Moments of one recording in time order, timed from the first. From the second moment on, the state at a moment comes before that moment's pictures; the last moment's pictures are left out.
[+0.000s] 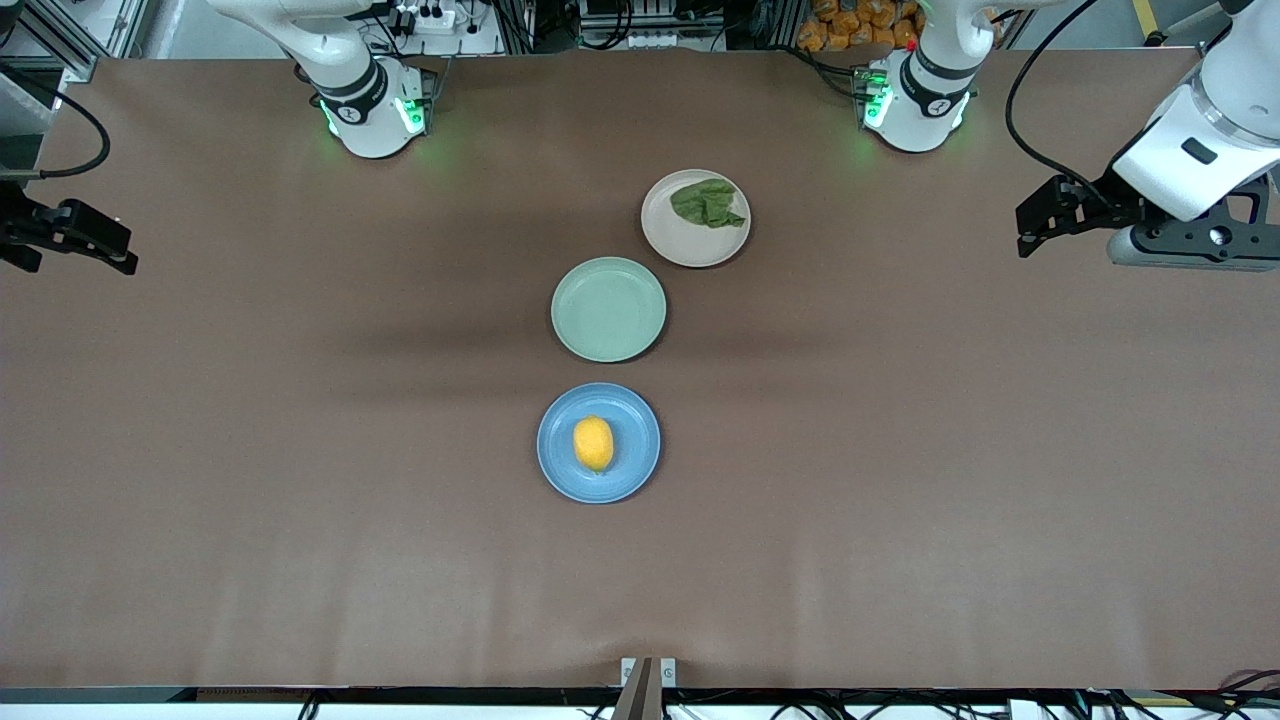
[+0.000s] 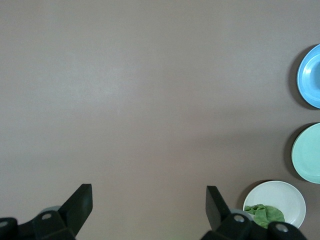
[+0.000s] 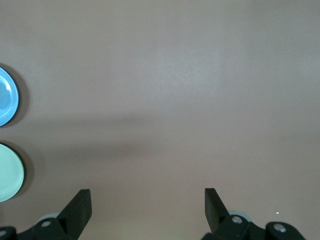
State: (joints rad) left arm -0.04 -0.01 -0.14 -1.57 0.00 1.57 -0.10; right arm 0.04 0.03 -0.06 -1.48 -0.05 1.49 -0.01
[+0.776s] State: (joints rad) left arm -0.04 -0.01 -0.14 -1.57 0.00 1.57 -0.08; right arm 0.01 0.03 -0.06 -1.48 0.02 1.49 -0.02
